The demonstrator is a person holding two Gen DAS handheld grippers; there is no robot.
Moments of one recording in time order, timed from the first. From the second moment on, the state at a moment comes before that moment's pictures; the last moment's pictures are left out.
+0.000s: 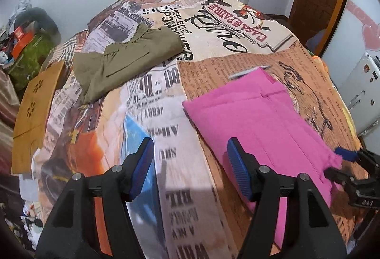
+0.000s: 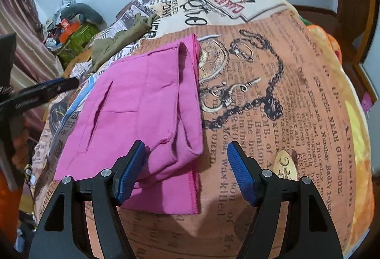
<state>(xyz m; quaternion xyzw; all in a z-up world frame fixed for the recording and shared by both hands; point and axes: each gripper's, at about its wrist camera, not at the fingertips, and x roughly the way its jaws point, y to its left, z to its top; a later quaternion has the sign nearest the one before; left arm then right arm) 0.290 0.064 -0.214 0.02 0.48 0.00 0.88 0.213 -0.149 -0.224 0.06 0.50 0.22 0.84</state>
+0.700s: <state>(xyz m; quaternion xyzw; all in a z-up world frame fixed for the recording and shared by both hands) 0.371 0.088 -0.281 0.08 0.53 0.00 0.84 0.231 -0.152 -0.232 0.02 0.50 0.25 0.83</state>
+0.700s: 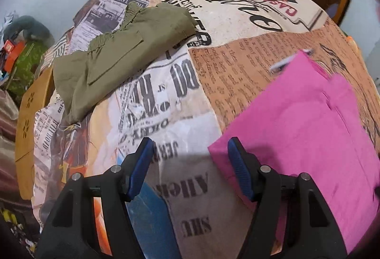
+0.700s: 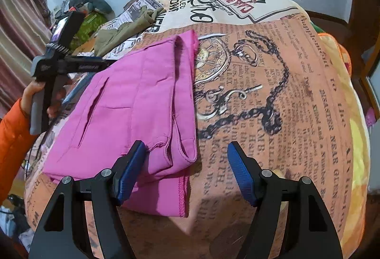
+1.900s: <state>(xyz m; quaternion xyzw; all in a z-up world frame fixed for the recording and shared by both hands) 0.226 0.073 -0.256 0.03 0.51 -0.02 0.86 0.218 -0.143 -0.228 -0.04 0.48 0.23 0.85</state>
